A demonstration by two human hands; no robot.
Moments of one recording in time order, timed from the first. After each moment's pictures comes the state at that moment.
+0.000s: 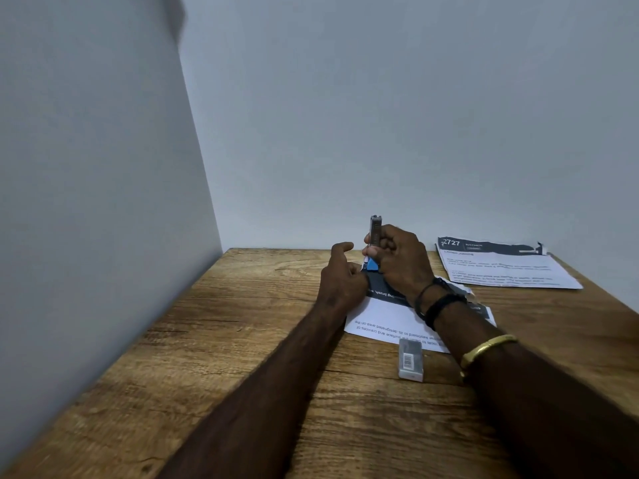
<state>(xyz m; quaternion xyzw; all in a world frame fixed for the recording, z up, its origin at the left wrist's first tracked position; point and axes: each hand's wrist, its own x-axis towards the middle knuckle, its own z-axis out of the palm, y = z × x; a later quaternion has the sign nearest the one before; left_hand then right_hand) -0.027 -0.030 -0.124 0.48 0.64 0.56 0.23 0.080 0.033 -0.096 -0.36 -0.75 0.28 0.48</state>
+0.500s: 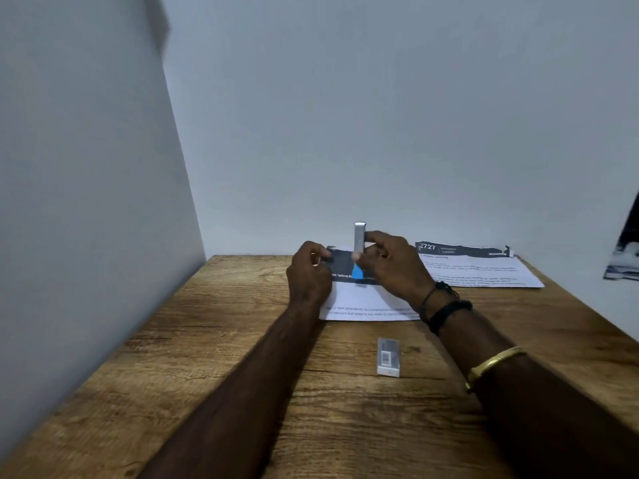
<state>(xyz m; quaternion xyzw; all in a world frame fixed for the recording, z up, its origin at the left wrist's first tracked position) -0.038 -0.027 -0.117 0.39 0.63 0.65 0.15 0.113 0.012 -0.080 -0.34 -0.79 0.30 0.41</state>
